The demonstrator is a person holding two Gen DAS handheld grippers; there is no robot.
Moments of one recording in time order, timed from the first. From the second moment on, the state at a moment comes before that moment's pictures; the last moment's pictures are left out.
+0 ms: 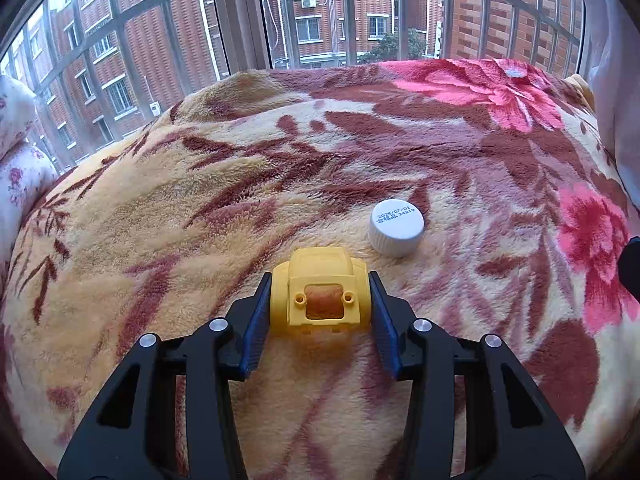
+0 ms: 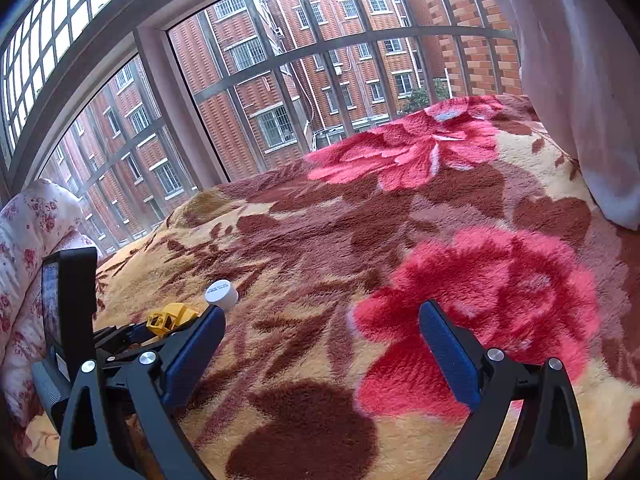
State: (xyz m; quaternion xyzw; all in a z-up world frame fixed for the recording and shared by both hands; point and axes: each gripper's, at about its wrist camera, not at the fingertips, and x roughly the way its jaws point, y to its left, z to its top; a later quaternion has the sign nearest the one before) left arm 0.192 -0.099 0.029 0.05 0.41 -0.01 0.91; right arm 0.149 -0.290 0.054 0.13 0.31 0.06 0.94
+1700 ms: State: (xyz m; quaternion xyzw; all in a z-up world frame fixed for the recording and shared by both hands) left arm 0.050 -0.005 0.031 -0.05 0.40 0.02 0.91; right arm 0.152 -0.196 0.042 0.03 0.37 0.14 0.92
